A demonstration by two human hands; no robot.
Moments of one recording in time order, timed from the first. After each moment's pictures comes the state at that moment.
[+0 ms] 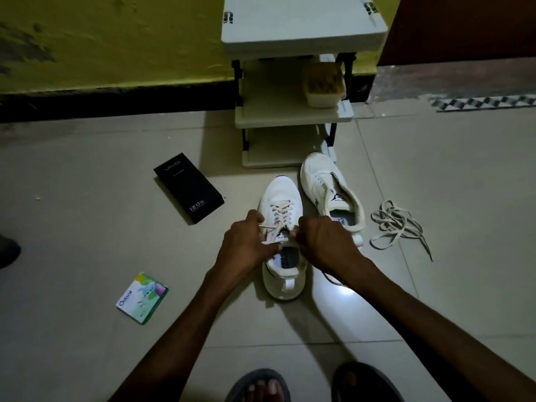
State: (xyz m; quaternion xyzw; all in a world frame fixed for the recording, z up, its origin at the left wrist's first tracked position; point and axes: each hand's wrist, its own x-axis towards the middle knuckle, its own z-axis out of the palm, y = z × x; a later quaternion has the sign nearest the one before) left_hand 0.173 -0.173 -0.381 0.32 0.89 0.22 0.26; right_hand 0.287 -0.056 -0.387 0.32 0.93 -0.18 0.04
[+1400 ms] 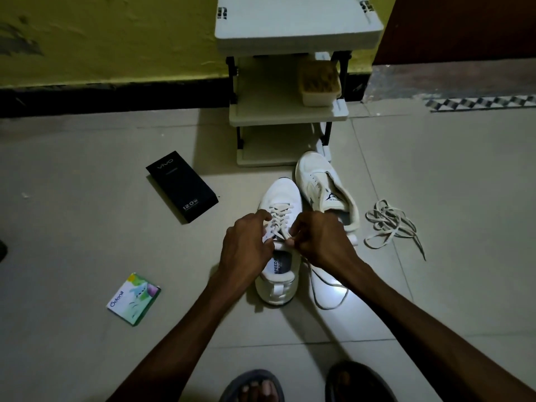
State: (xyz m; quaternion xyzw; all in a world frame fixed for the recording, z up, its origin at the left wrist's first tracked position) left_hand 0.186 -0.168 -0.393 0.38 0.89 0.23 0.13; right_hand 0.291 -0.048 -0.393 0.35 0.88 -0.32 -0.02
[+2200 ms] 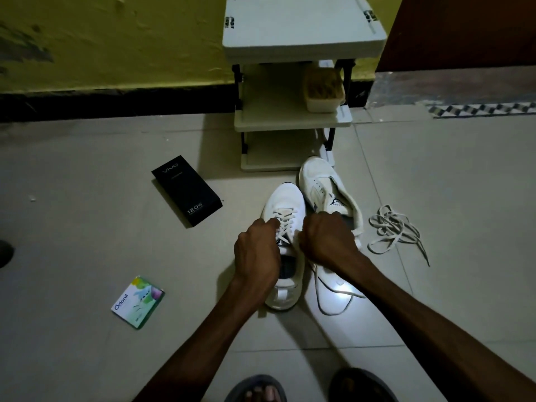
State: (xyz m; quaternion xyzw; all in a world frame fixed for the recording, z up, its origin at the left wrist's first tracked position) left_hand 0.207 -0.163 -0.383 0.36 0.91 0.20 0.08; right_hand 0.277 -0.051 -0.369 0.36 0.91 -0.16 0.12
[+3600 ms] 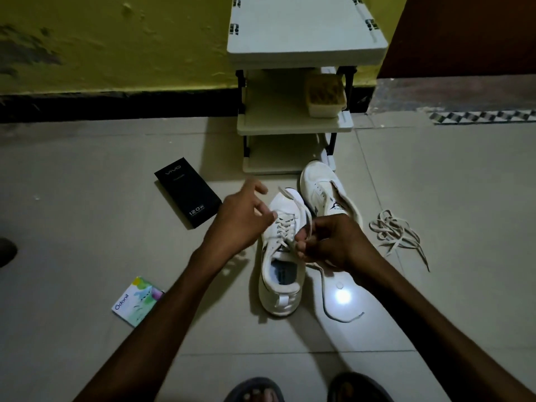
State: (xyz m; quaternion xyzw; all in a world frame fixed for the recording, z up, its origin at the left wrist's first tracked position) left_hand 0.152 -0.160 -0.334 0.34 0.84 0.37 0.23; right_hand 0.309 -0.050 -0.333 0.37 0.70 -0.61 0.00
